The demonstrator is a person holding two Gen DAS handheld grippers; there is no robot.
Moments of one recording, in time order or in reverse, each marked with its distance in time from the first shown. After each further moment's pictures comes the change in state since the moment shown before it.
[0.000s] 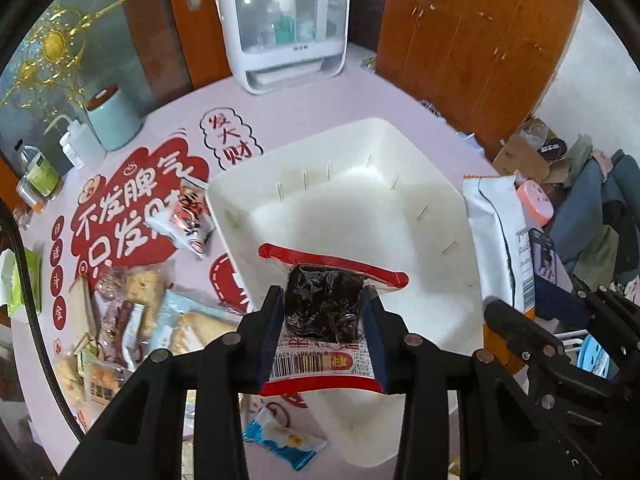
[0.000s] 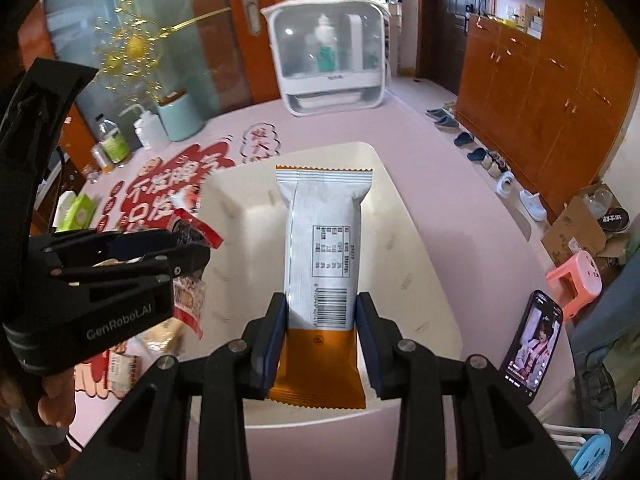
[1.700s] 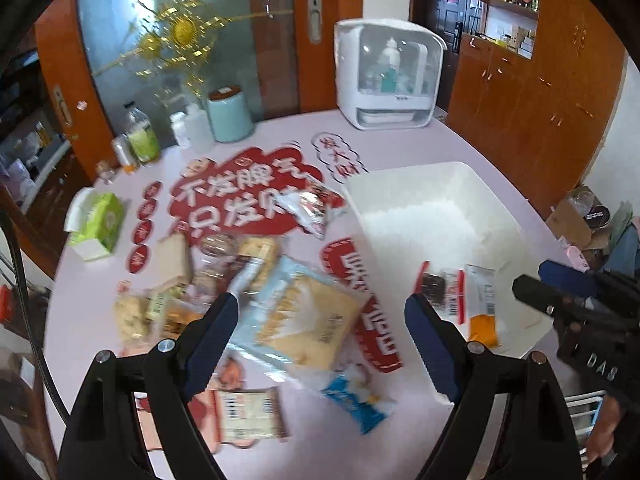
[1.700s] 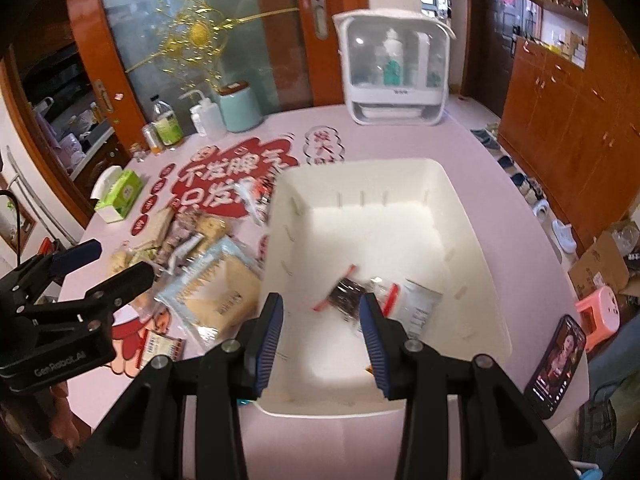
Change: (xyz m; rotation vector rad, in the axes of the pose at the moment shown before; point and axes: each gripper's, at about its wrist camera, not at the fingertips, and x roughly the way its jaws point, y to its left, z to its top) left arm -0.105 0.082 -0.094 -0.197 -0.206 0.195; right arm -0.028 0.063 -0.009 -0.130 -0.043 0.123
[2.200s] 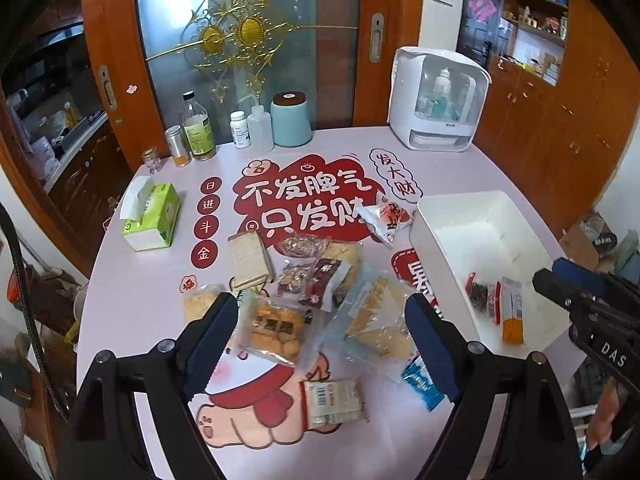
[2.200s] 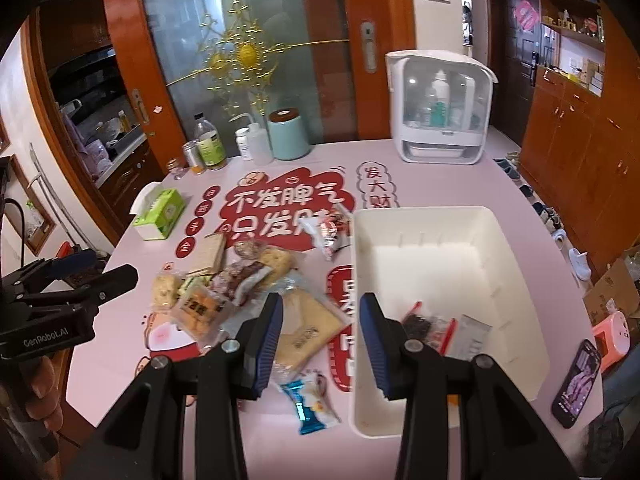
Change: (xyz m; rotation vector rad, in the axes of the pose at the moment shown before) left arm -0.049 0.113 0.000 -0.077 0.000 0.024; right arm -0.023 0.084 0.021 -0.045 -0.082 0.057
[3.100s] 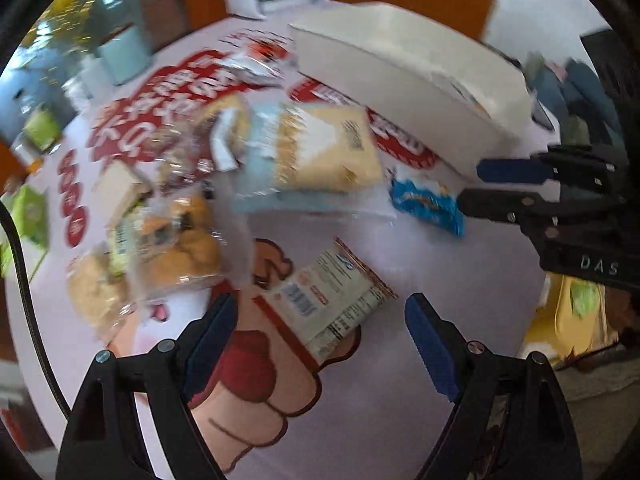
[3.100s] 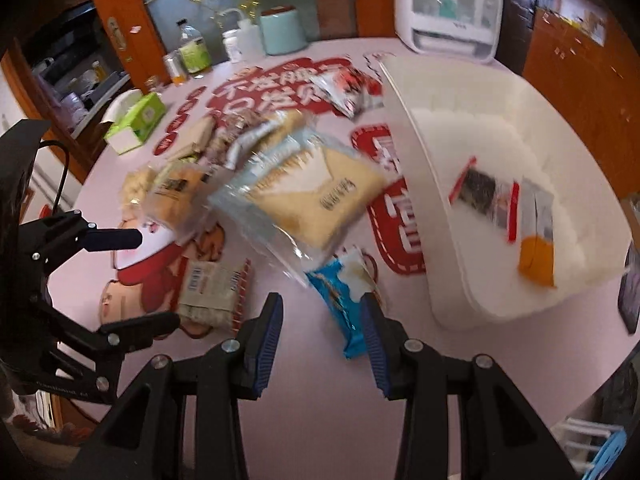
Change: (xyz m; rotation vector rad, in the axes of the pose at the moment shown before) left arm 0.126 -0.013 -0.124 0.528 0.294 -0.340; right arm 0.093 0.038 -0.128 0.072 0.230 -0.055
